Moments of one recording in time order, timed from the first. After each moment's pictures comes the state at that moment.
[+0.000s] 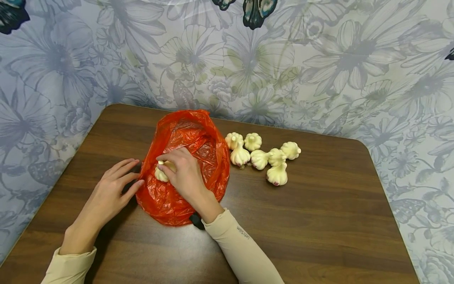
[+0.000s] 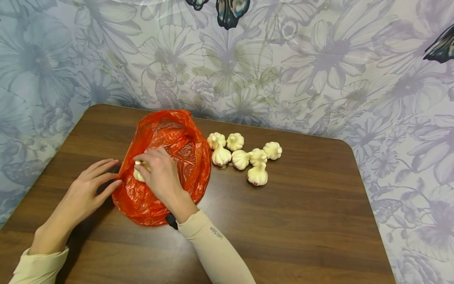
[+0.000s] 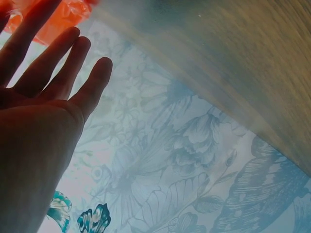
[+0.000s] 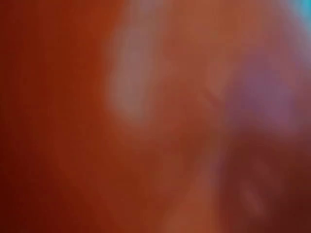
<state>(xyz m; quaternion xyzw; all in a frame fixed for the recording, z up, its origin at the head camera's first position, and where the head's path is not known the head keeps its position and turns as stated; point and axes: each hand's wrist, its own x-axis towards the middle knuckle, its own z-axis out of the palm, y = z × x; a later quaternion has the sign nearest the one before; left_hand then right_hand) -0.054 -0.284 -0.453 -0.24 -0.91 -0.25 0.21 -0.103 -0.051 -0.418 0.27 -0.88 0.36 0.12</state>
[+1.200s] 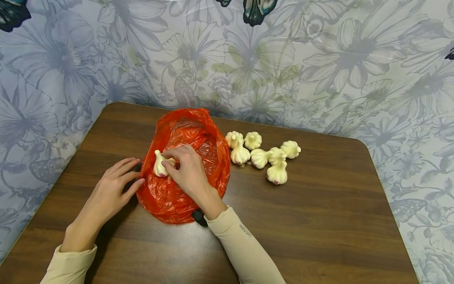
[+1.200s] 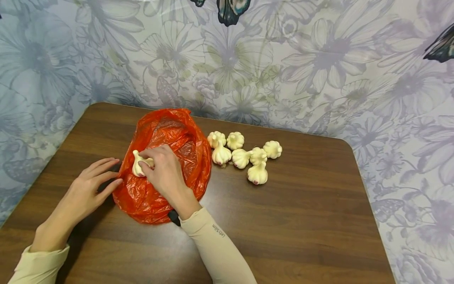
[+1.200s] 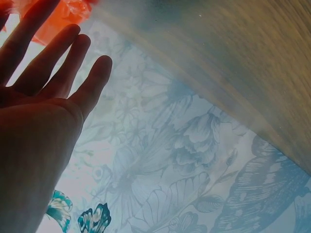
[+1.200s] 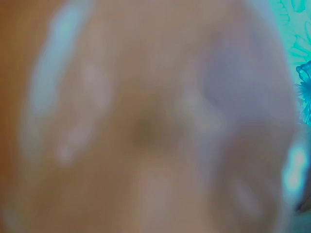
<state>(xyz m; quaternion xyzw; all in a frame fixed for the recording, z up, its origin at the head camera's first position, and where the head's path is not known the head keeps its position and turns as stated) -0.051 -0.283 -0.451 -0.24 -0.92 -0.24 0.19 -0.105 -0.045 -0.417 0.26 -0.89 0.36 0.11</state>
